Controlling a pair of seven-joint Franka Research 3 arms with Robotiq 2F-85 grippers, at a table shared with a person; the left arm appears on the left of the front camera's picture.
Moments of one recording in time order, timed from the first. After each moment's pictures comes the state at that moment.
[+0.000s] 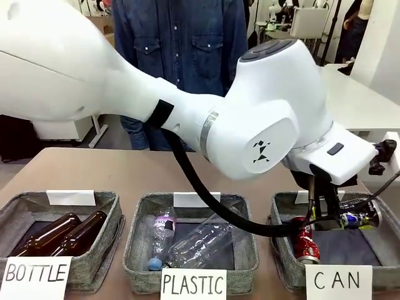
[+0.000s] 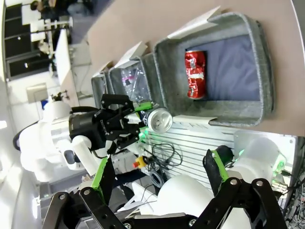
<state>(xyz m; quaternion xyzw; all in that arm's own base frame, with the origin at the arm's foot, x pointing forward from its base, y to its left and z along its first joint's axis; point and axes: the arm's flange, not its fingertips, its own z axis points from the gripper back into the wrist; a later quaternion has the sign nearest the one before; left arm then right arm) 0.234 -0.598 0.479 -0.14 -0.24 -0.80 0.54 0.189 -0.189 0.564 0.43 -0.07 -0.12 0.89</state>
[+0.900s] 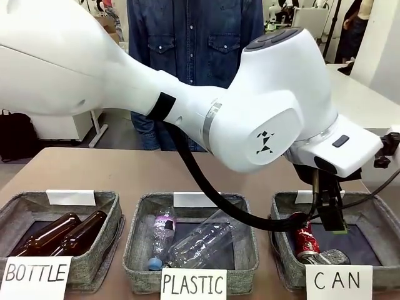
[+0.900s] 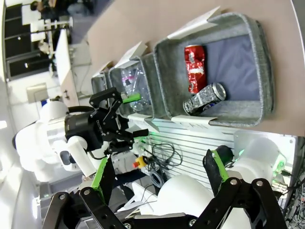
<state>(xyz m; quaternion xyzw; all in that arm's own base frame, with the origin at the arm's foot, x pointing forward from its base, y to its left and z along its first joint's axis) 0.235 -0.599 0.488 -0.14 -0.24 -0.79 0.54 0.189 -0.189 0.564 0.43 -0.07 -0.12 0.89</state>
